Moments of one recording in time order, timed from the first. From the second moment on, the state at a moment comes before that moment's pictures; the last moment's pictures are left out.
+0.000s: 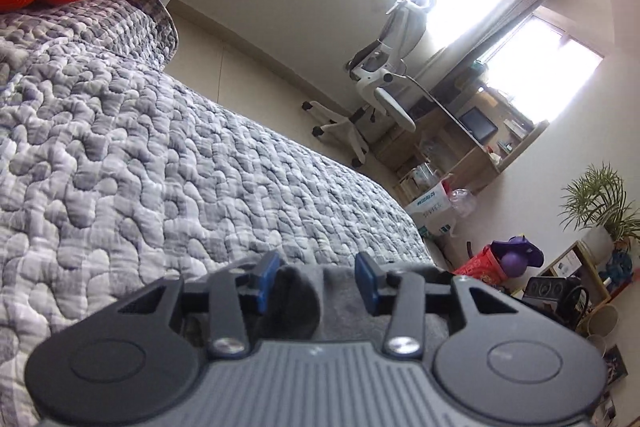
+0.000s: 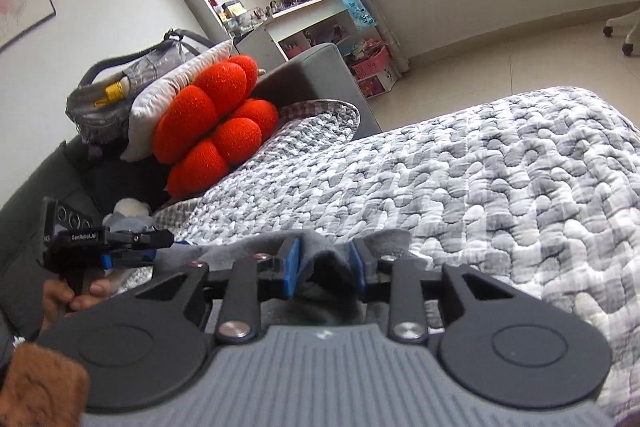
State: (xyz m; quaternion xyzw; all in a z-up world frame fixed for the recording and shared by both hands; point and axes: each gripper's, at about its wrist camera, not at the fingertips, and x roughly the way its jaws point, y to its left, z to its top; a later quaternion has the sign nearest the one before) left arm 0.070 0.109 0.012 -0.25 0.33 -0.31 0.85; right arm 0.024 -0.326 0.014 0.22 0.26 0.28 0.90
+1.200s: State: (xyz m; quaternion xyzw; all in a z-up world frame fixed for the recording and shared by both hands) left arm 0.008 0.086 0.063 -0.14 0.22 -0.12 0.96; right arm -0.019 -0.290 0.037 0.11 0.20 0.16 0.96
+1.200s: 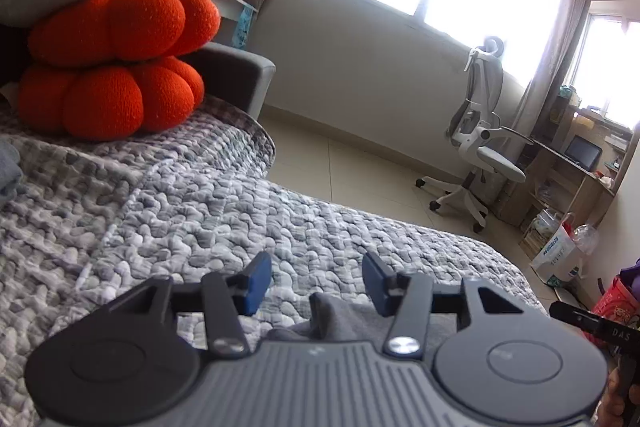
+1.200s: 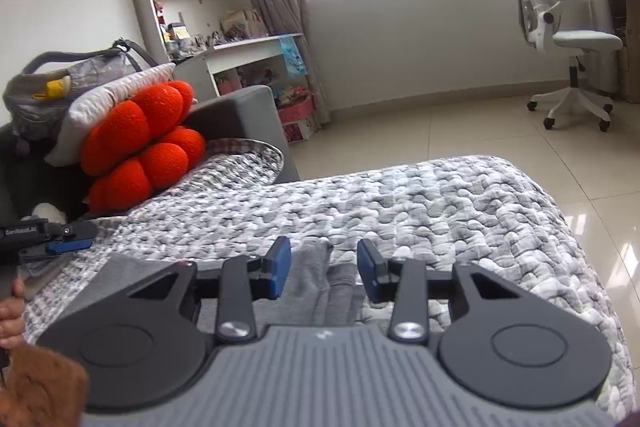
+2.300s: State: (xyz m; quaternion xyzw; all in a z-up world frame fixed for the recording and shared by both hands) left arm -0.021 -0.009 0.004 -0.06 0.24 -0.14 0.96; right arm -0.055 -0.236 0.002 0.00 0.24 0.11 0.96
